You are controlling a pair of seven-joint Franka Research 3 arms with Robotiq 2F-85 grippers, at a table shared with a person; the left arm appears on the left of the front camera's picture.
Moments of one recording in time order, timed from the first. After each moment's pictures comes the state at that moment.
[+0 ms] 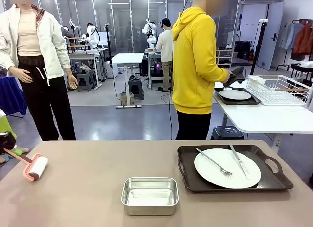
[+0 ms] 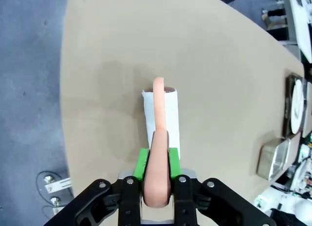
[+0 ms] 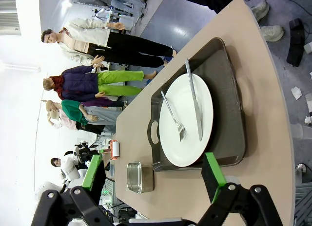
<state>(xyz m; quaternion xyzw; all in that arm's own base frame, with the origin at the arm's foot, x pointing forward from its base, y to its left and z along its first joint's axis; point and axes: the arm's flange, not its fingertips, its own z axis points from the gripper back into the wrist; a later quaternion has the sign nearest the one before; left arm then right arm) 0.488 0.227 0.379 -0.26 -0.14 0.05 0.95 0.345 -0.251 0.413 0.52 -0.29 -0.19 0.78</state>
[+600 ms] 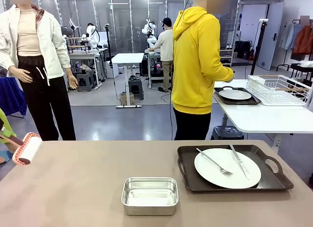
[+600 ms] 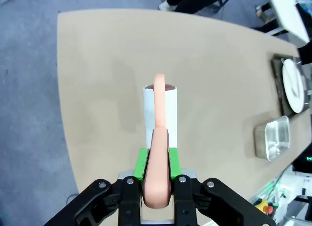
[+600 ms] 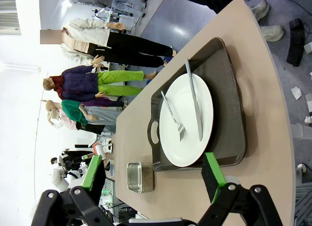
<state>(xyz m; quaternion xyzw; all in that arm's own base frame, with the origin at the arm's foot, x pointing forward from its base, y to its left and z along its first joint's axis) 0.416 0.187 0.486 -0.21 -0.24 -0.04 0.95 0.345 -0.251 0.413 0.52 -0.29 -0.19 0.78</state>
